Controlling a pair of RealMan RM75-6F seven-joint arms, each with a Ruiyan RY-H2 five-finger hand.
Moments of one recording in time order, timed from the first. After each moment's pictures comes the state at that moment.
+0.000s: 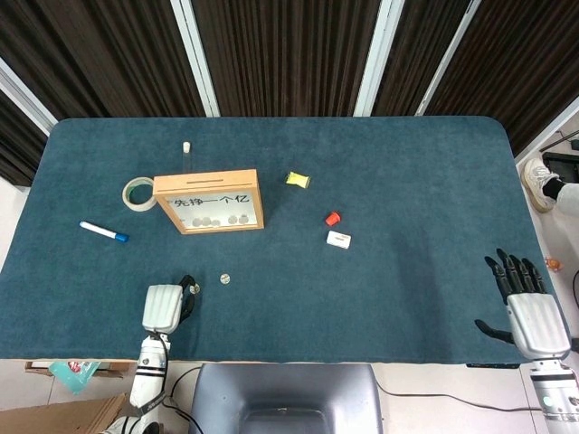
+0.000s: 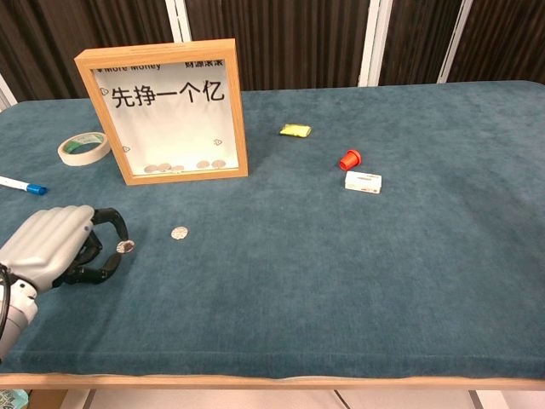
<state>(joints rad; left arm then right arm) -0.36 -2.02 -0.16 -0.90 1.40 1.33 0.24 0.08 -1.13 0.05 -1.61 -1.51 1.47 -0.10</state>
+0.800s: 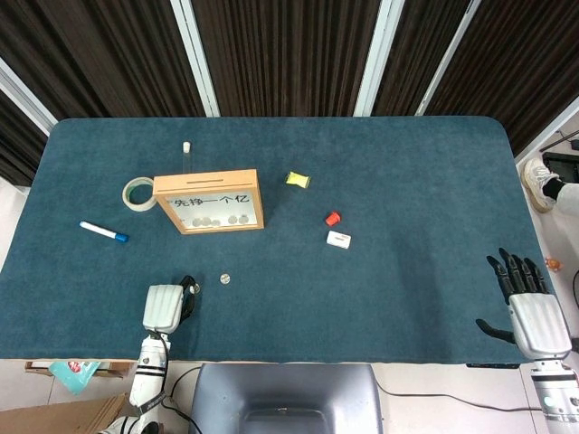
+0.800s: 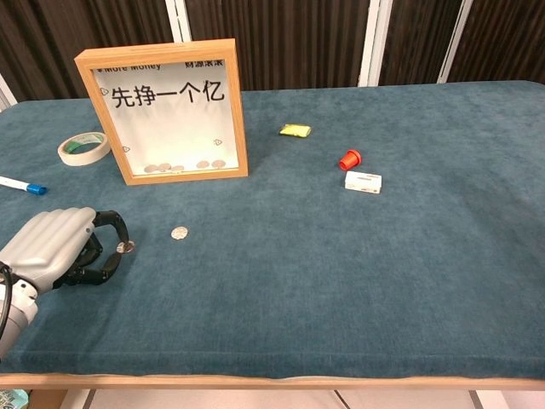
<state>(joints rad) -0.36 -1.99 -0.15 -0.94 1.37 1.31 0.28 0.08 -1.13 0.05 -1.61 -1.51 1.47 -0.10</state>
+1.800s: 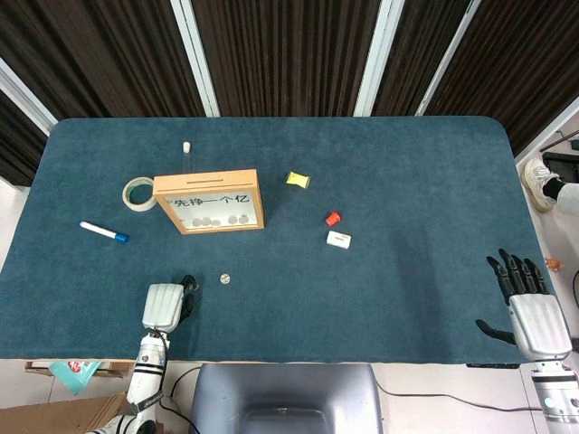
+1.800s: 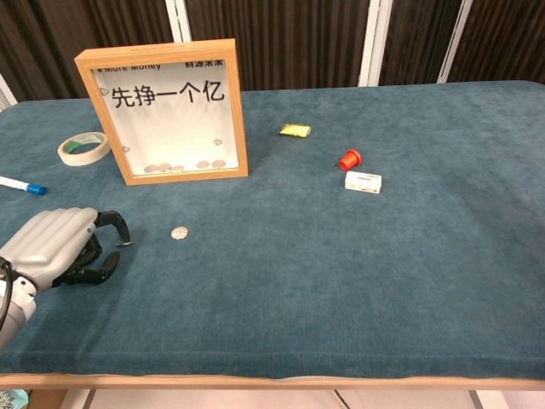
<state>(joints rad) -0.38 -1.95 -0.15 -1.00 1.34 1.27 0.33 0.07 -1.12 0.05 -1.61 -1.51 1.48 -0.10</state>
